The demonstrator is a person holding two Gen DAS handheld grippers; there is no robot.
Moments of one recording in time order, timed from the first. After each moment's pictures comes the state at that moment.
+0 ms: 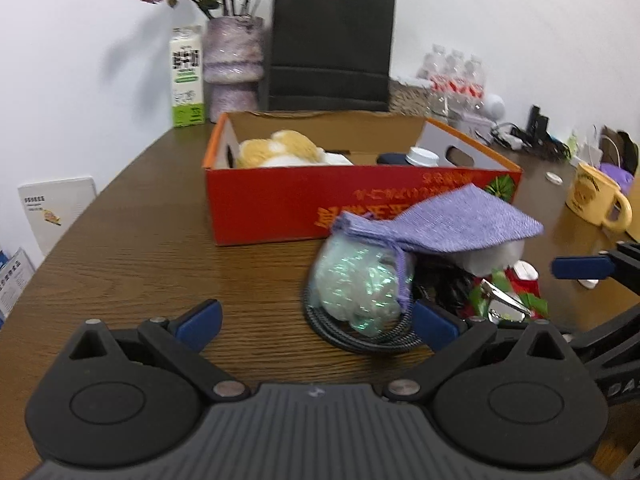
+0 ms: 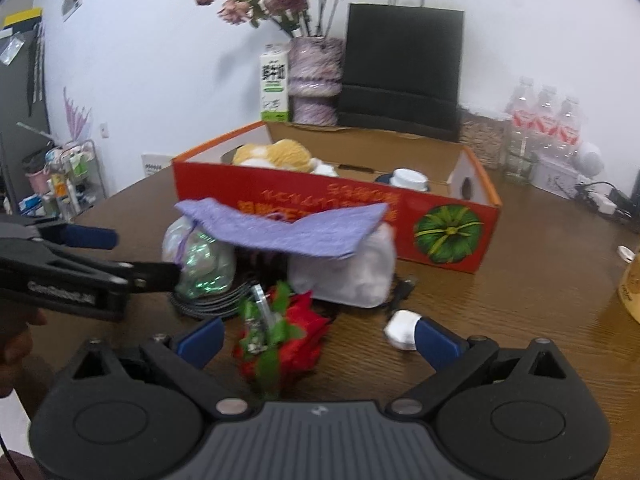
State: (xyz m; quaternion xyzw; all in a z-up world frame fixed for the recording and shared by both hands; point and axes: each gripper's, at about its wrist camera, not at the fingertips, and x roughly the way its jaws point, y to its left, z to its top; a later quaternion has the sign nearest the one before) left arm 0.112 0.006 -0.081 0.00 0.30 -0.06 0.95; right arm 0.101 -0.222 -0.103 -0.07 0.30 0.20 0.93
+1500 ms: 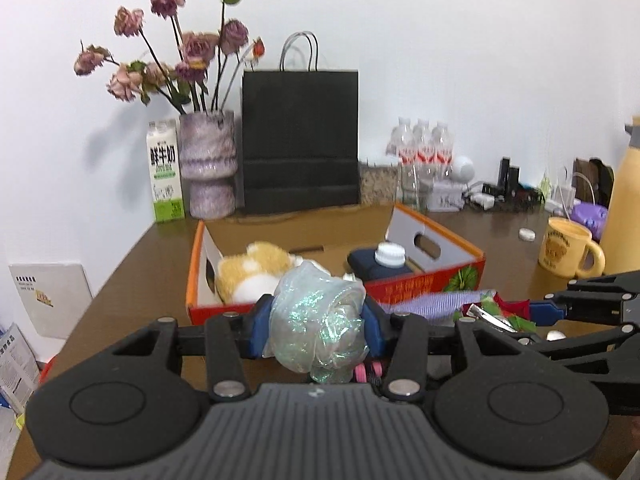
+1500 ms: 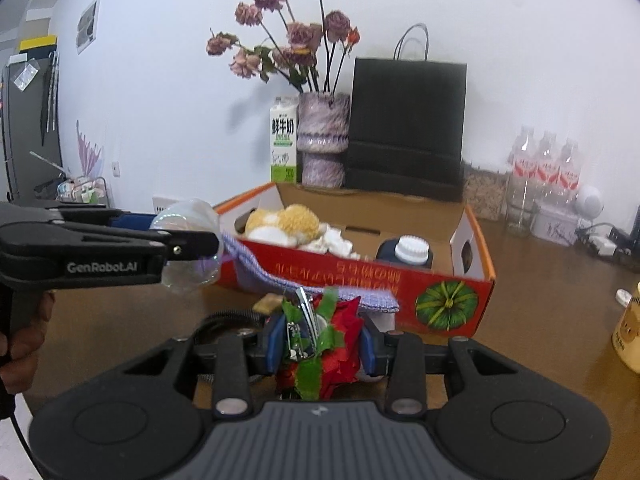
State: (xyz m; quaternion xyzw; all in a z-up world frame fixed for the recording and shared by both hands) left arm 0.112 -0.010 -0.016 0.02 0.19 -0.09 0.98; right arm 0.098 -0.227 -0.058 -0.05 0.23 0.21 0.95
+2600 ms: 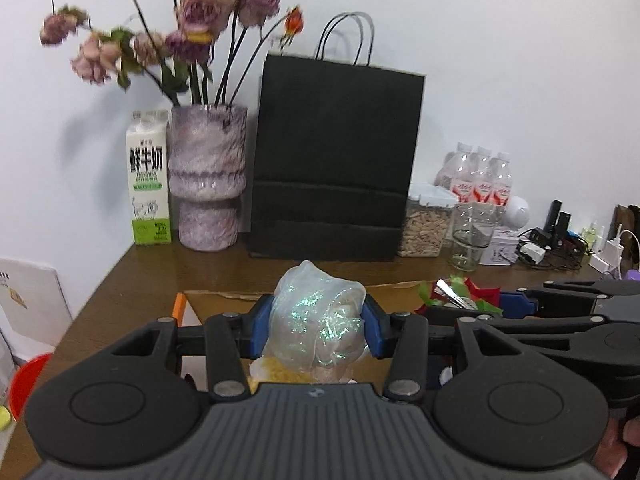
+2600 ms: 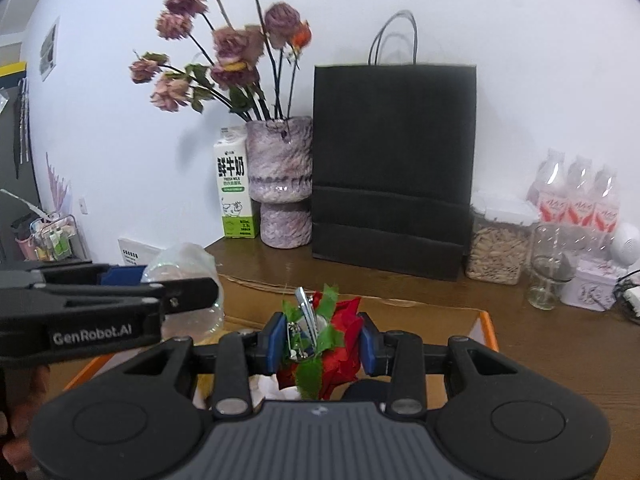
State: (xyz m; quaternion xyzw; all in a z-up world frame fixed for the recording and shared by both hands) left arm 0.312 0.002 -0.003 -0.03 0.22 -0.07 0.97; right arm 0.323 -0.198 -0.026 -0.02 0.24 0.20 0.95
